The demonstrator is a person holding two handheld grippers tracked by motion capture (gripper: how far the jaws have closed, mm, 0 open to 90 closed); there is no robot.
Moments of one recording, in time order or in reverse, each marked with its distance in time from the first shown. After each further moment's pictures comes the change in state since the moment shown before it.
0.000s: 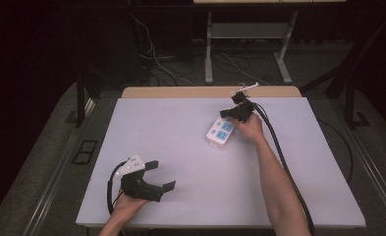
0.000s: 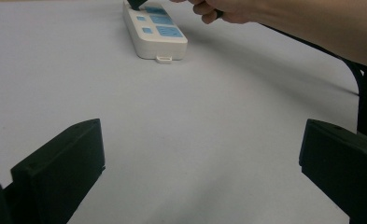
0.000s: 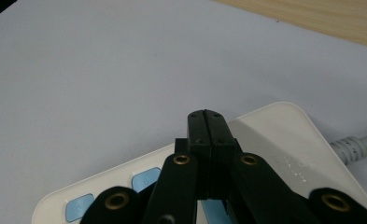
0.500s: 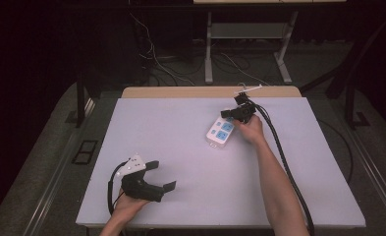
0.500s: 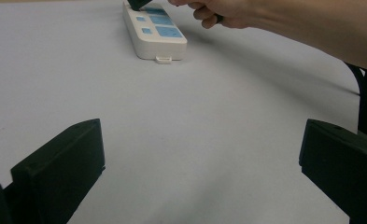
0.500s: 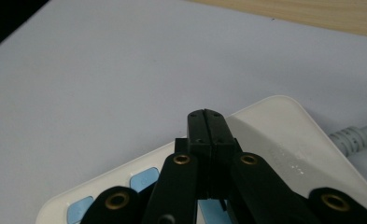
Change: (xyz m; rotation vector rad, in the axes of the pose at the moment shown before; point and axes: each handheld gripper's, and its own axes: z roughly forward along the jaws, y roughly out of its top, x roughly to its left) left arm -0.003 0.000 -0.001 -0.001 0.005 0.005; right arm -0.008 -0.009 0.000 -0.048 0.038 0.072
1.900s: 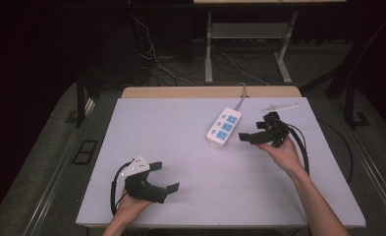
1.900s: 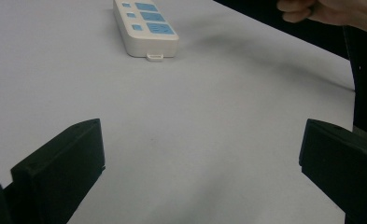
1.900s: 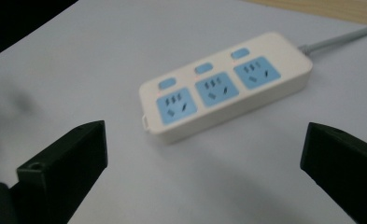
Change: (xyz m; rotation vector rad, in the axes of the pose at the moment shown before) left arm -0.005 0.000 0.007 0.015 -0.016 0.009; right arm 0.055 -0.071 -0.128 -0.052 -0.057 -0.086
